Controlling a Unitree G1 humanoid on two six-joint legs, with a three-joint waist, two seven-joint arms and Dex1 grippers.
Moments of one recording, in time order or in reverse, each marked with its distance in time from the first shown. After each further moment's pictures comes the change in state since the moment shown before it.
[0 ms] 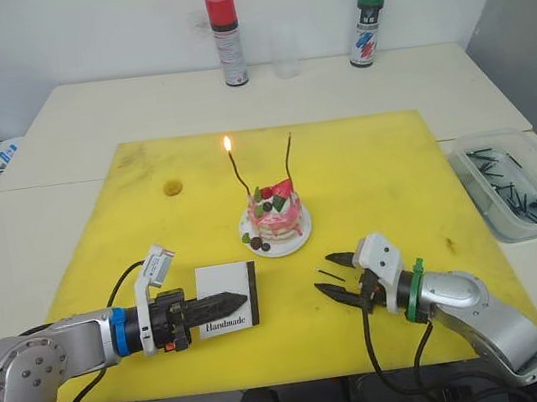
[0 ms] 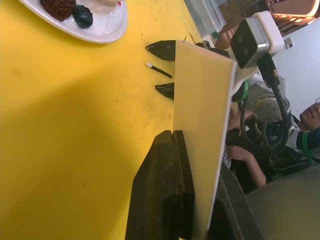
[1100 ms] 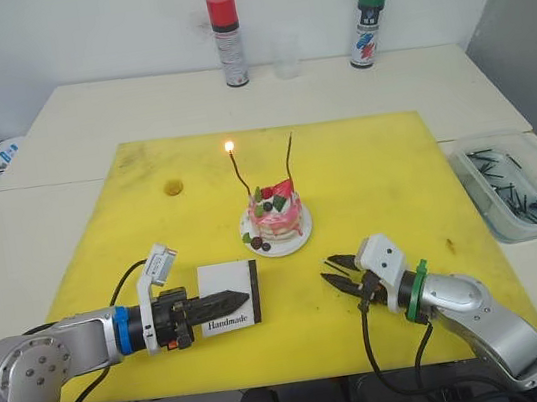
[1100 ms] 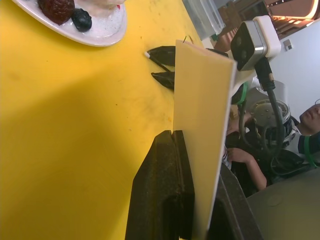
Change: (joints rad) left arm -0.007 -0.015 -0.005 0.001 0.002 -0.002 0.016; right arm 0.027 0.010 -0.001 0.024 -0.061 -0.090 -0.028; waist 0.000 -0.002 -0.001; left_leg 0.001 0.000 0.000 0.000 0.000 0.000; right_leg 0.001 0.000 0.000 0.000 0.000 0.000
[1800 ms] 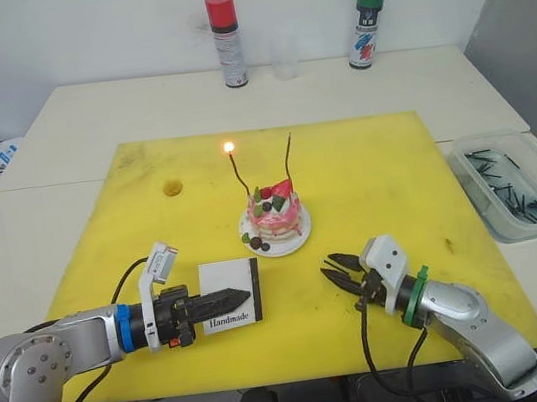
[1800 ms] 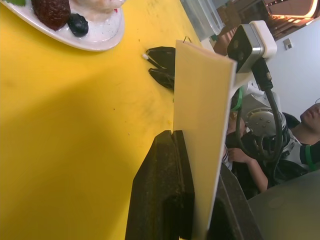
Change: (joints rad) left arm -0.012 -0.007 -0.005 0.000 -0.001 0.001 0.005; right arm 0.055 0.113 -0.043 0.030 -0.002 -0.030 -0.039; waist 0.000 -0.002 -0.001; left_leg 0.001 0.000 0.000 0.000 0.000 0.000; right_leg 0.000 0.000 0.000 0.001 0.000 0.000
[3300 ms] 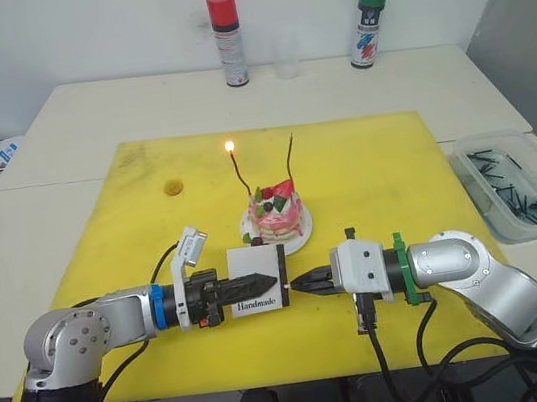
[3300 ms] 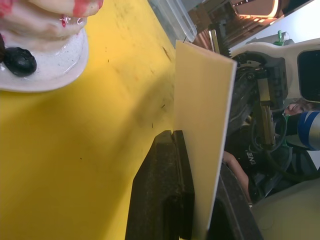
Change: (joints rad) left arm -0.140 -0.109 -0.123 0.065 0.026 -0.017 -0.002; right arm -0.376 -0.259 0.167 -0.203 0.027 0.110 0.338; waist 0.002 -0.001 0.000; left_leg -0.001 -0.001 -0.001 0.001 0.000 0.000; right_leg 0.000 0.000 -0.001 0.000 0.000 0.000
